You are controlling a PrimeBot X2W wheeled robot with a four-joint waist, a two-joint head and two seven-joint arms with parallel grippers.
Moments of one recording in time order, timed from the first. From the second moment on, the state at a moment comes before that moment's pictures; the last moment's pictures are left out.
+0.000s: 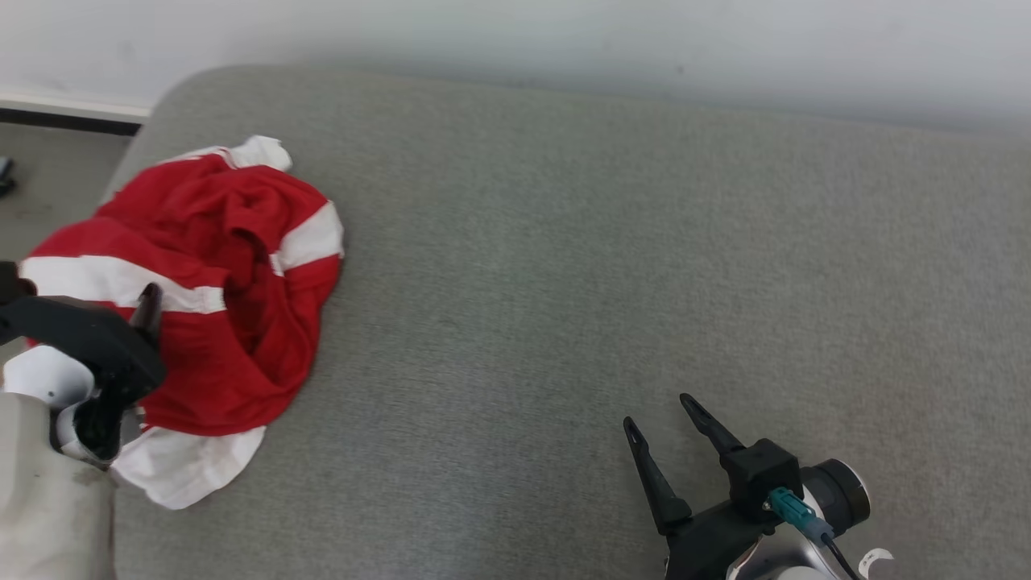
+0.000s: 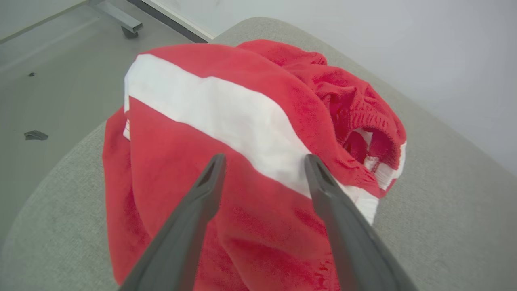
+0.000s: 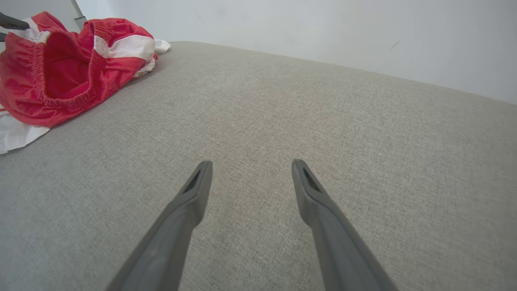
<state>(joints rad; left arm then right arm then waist) -0.73 0.25 0.15 0.83 -0.48 -0.06 0.26 -0.16 -0.05 0.27 0.26 0.02 0.13 -0.05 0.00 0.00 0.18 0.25</state>
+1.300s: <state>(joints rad) -0.91 0.23 -0.09 0.46 -0.41 -0.10 0.18 -0.16 -0.05 0.32 0.47 0.22 0.13 -0.19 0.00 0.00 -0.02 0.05</state>
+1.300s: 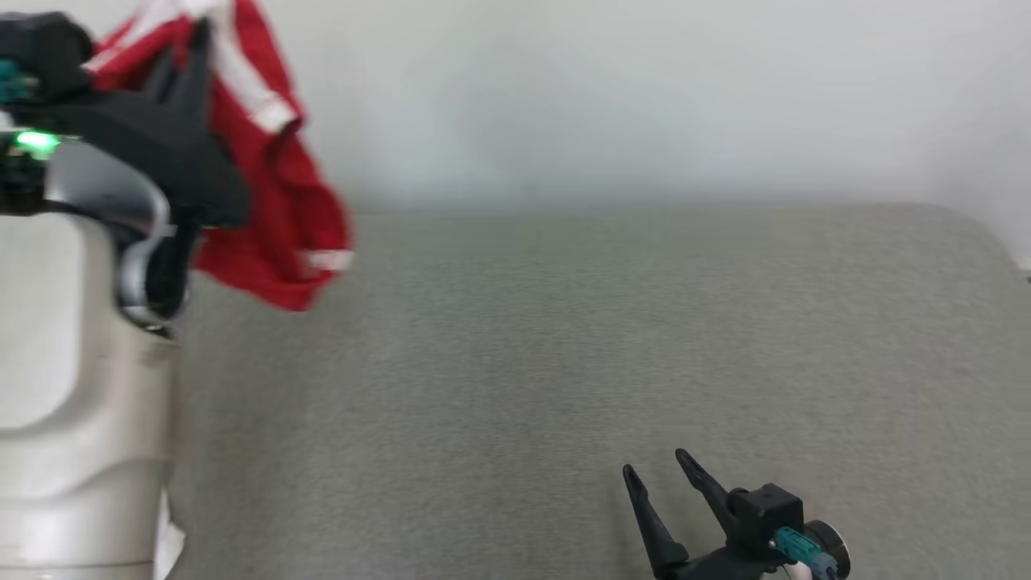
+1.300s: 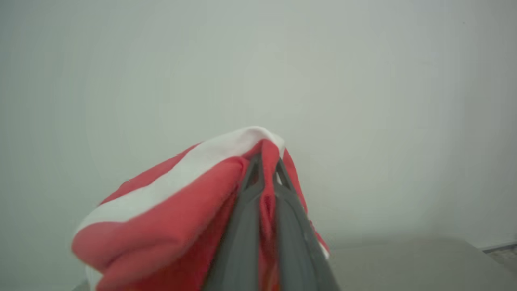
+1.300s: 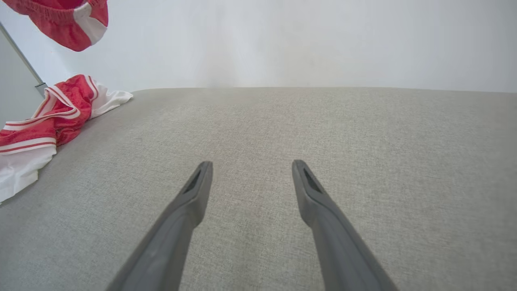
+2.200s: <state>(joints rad) -0.73 0.07 -0.26 0.81 -0.49 -0.12 0.05 -0.22 -0.05 0.27 0.45 0.21 0.13 -0.21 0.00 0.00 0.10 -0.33</state>
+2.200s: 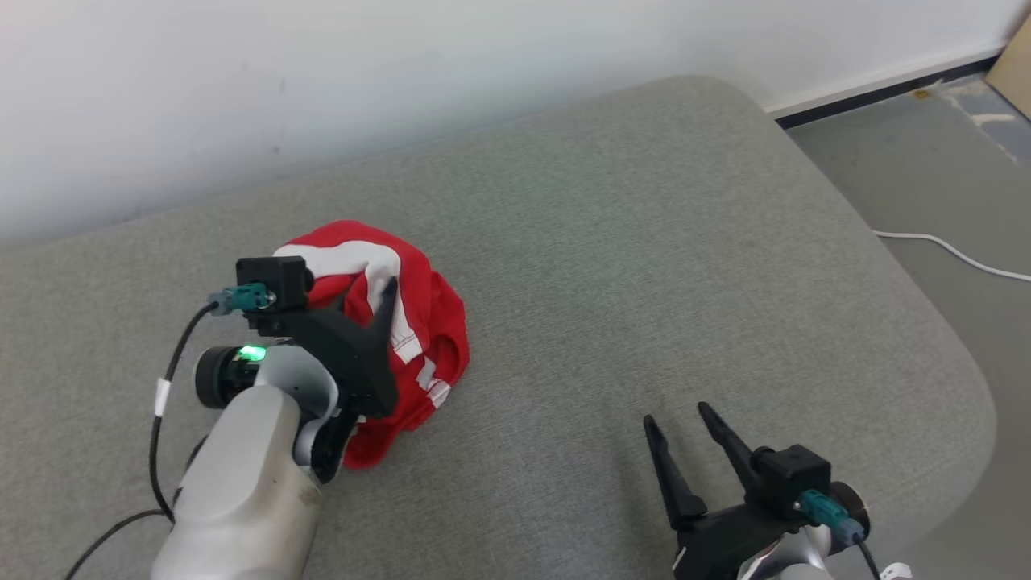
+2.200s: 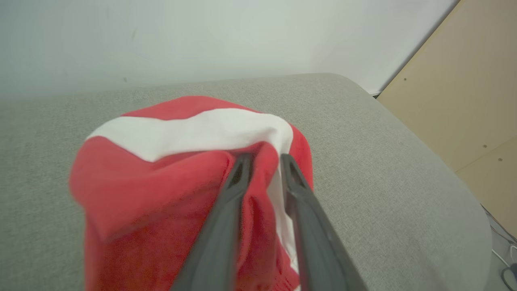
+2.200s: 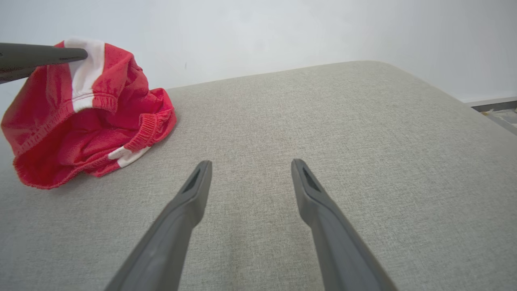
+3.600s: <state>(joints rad) 0.09 0.05 0.07 0.12 -0.25 -0.05 -0.26 -0.08 -0.05 0.11 0.41 0.16 0.13 -0.19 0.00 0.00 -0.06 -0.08</state>
